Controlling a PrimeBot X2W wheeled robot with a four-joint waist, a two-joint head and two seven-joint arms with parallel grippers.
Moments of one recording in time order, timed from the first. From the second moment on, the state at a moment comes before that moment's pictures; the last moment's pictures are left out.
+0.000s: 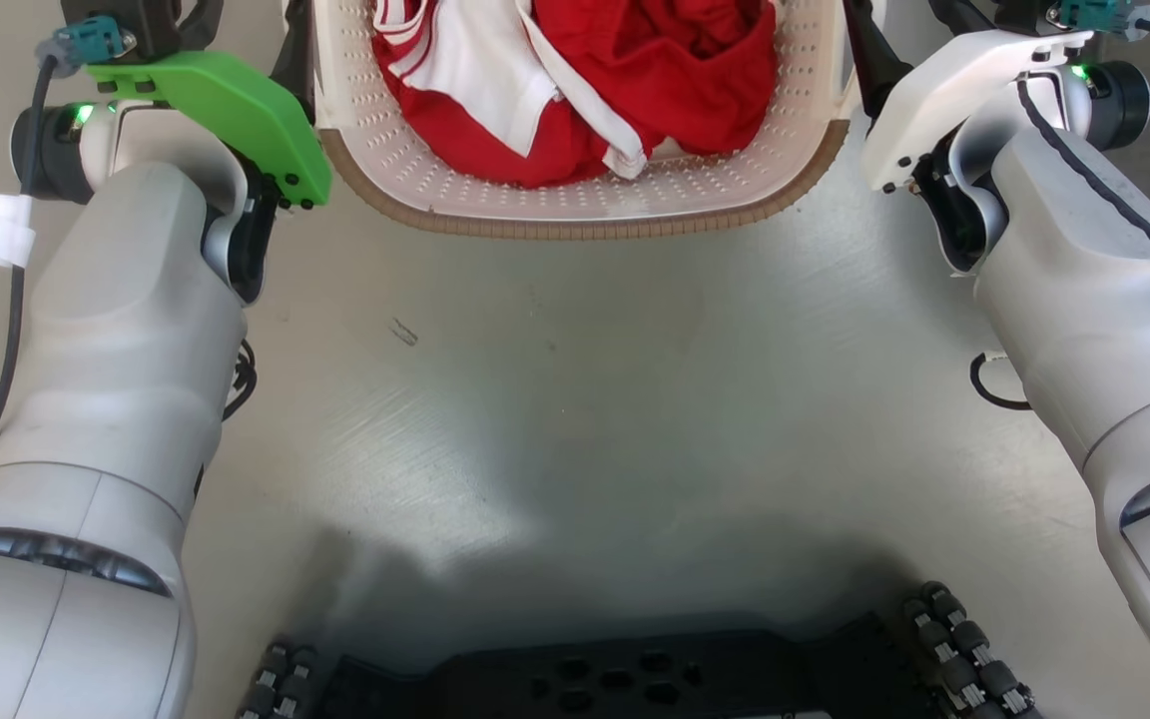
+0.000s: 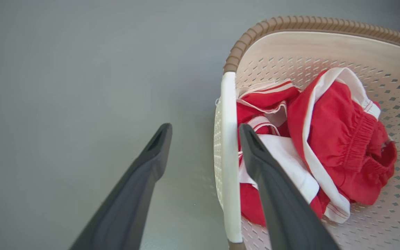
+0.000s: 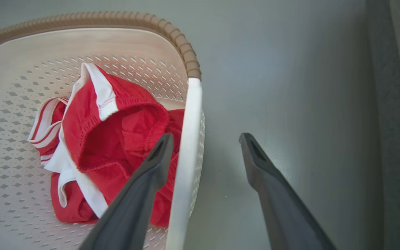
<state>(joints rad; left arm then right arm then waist) -1.17 0.02 -0.53 1.19 -0.64 -0.12 -0.25 -1.11 -0.11 0.56 1.18 0.53 0.08 -0.26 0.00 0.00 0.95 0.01</state>
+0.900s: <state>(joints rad) -1.00 0.09 -0.44 0.89 -0.57 -0.07 -0.25 -0.91 -0.16 0.43 0.91 0.51 0.07 -0.26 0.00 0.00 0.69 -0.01</state>
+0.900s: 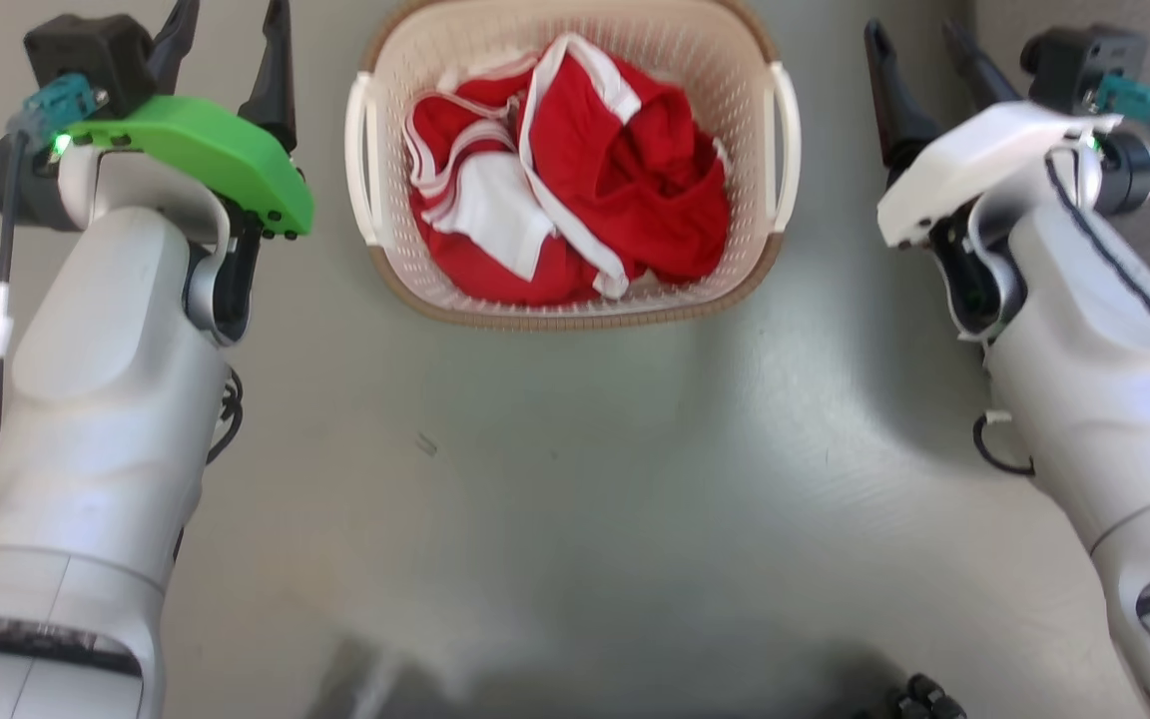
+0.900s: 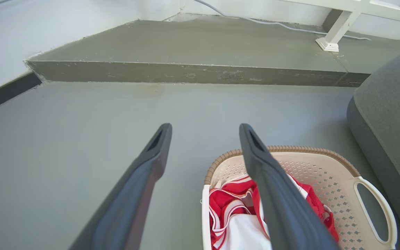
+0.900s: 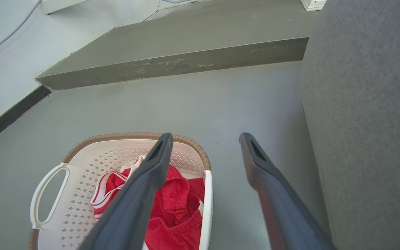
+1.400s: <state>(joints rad) -0.71 0.14 -0.33 0.57 -0.44 0.01 -0.25 -0.69 -0.16 0.34 0.69 0.43 0.02 -0.26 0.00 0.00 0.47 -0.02</state>
